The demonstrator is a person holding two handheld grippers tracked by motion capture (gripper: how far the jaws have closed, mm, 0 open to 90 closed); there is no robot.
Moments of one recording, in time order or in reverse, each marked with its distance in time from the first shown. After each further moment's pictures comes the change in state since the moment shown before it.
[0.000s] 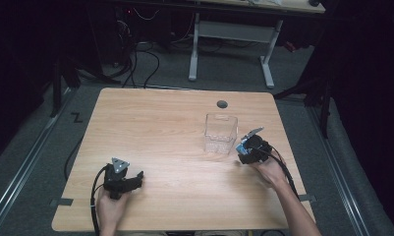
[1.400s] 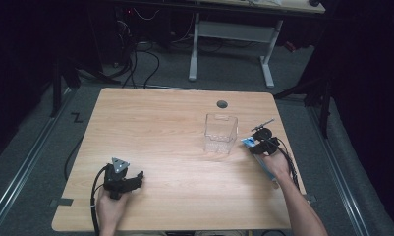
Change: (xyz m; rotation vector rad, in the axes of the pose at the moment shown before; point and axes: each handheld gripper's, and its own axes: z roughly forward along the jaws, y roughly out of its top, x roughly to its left) left arm 0.000 0.000 0.000 0.000 0.000 0.001; right arm -0.042 -0.001 0.009 0.073 0.049 0.207
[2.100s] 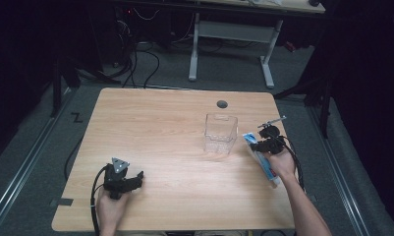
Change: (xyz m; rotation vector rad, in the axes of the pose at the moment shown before) left arm 0.000 0.000 0.000 0.000 0.001 -0.001; right arm -0.008 -0.005 -0.028 -0.110 0.120 0.035
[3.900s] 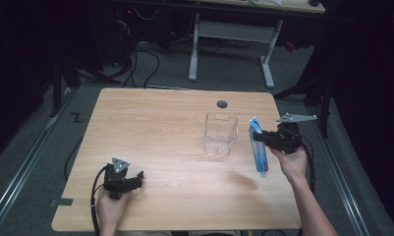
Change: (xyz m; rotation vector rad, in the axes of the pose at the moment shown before) left arm 0.000 0.000 0.000 0.000 0.001 -0.001; right arm 0.018 -0.004 -0.085 -0.373 0.199 -0.047
